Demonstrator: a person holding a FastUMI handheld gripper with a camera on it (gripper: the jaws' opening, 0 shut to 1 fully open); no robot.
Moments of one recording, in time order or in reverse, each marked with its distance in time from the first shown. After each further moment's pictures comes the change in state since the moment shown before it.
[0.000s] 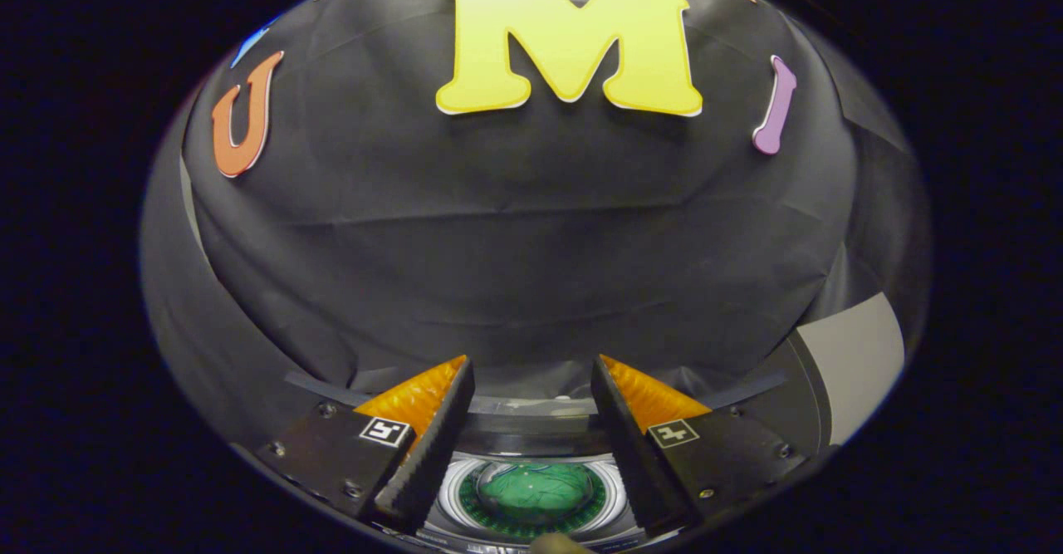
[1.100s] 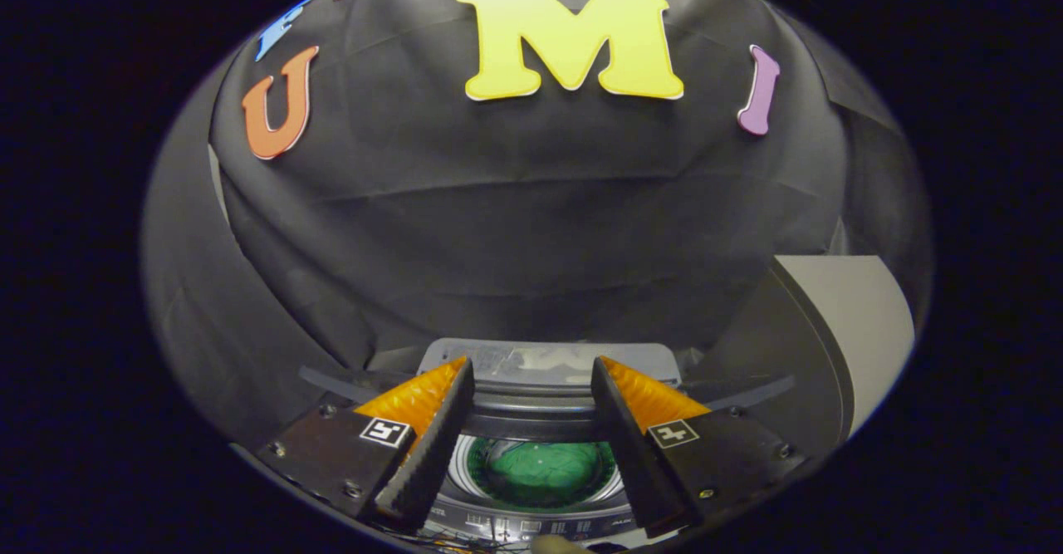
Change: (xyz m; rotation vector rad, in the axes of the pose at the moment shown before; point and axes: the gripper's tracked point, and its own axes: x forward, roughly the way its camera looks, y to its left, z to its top) arm -0.060 0.003 -0.083 -0.008 0.017 0.063
